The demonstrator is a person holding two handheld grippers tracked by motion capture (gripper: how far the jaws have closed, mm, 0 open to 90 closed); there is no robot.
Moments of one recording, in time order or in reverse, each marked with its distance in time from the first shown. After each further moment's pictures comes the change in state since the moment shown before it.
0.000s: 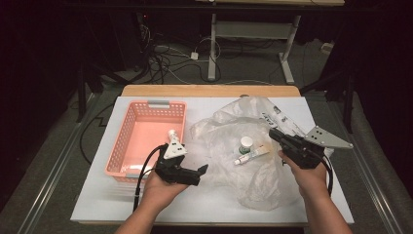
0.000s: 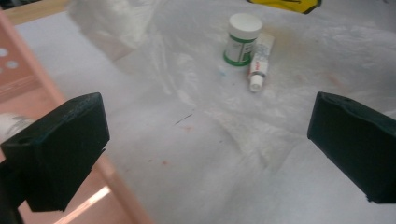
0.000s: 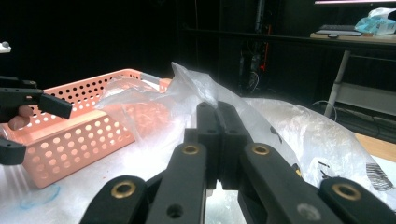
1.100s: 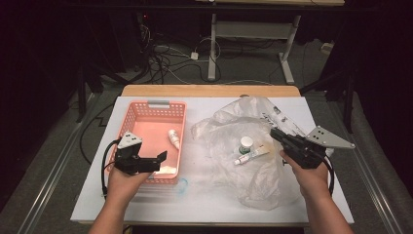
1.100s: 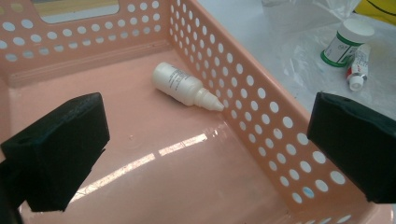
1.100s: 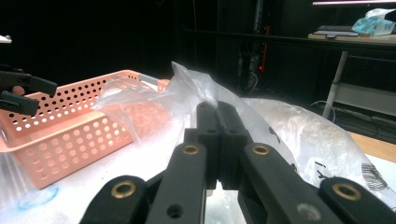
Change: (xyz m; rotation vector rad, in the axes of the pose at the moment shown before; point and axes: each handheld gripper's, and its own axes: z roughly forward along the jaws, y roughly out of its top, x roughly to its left) left arm 0.077 -0.028 -0.050 -0.013 0.166 -0.169; right arm -0.002 0.000 -0.003 0.000 -0.006 0.006
